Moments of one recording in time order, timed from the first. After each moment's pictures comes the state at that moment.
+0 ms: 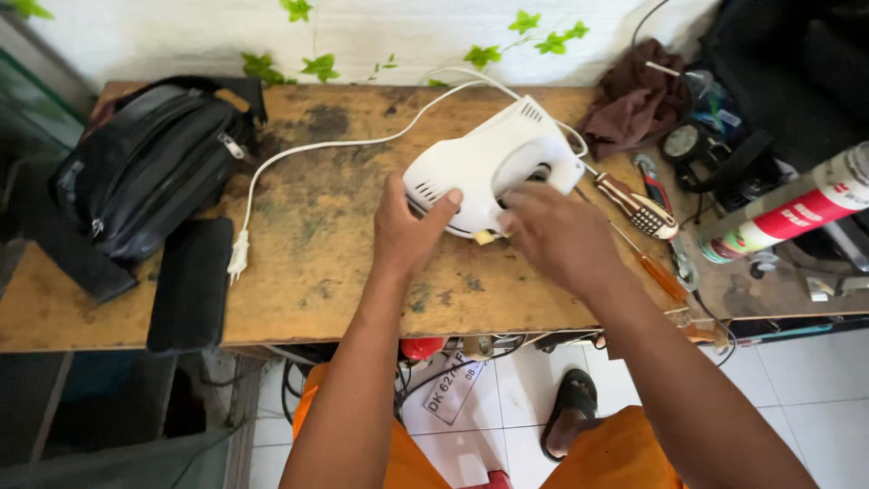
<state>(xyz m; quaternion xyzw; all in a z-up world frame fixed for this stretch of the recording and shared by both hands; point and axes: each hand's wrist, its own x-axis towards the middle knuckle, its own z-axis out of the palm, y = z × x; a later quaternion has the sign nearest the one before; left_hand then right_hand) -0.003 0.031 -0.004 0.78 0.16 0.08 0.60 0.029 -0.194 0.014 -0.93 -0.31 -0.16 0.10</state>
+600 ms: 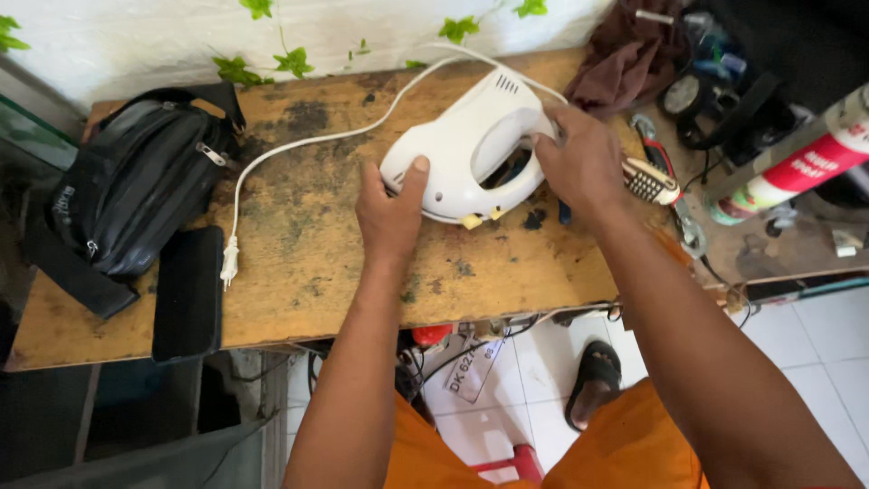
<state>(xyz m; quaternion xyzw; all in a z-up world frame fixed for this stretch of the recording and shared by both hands) 0.020 0.022 -0.033 0.77 0.22 0.17 0.58 0.105 -0.224 -0.003 -0.93 -0.08 -0.13 0.33</state>
